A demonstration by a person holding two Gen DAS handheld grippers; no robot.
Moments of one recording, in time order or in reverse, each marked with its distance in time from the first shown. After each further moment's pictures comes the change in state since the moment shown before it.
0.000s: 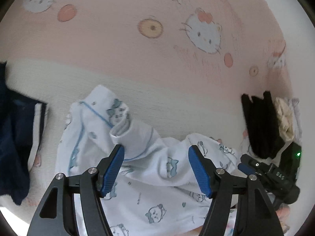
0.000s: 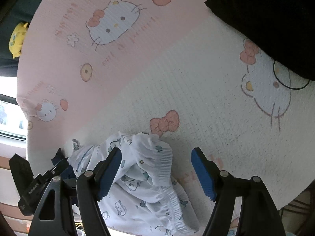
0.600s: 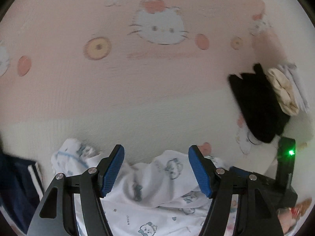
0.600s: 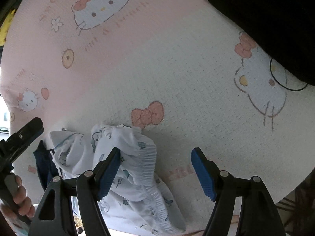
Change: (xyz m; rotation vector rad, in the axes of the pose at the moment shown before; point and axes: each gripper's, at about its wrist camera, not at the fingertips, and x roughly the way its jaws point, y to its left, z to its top) left arm 0.008 -0.079 0.043 0.289 0.079 0.011; right arm 0.014 -0.013 0.008 -0.020 0.089 -0.126
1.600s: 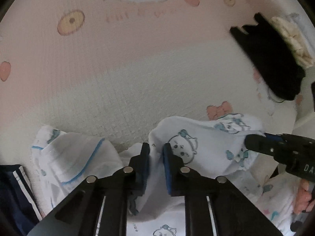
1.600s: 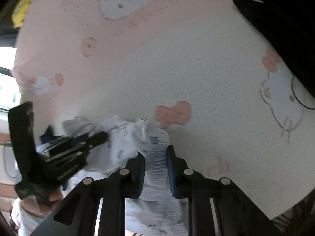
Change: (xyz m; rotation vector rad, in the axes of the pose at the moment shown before) left arm 0.048 0.020 -0.066 0.138 0.083 0.052; right arm -0.008 0.013 0.006 -0.156 -0.010 0.083
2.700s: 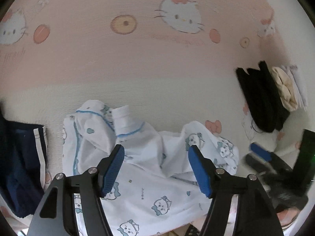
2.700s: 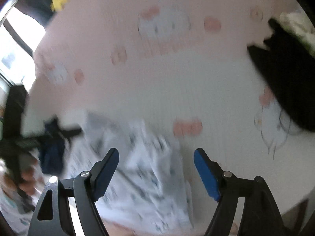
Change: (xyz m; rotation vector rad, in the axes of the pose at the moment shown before) left arm -0.086 0.067 -0.022 -0.298 -0.044 -0.063; right arm -0.040 0.022 -0.031 -0.164 -0.247 -0.031
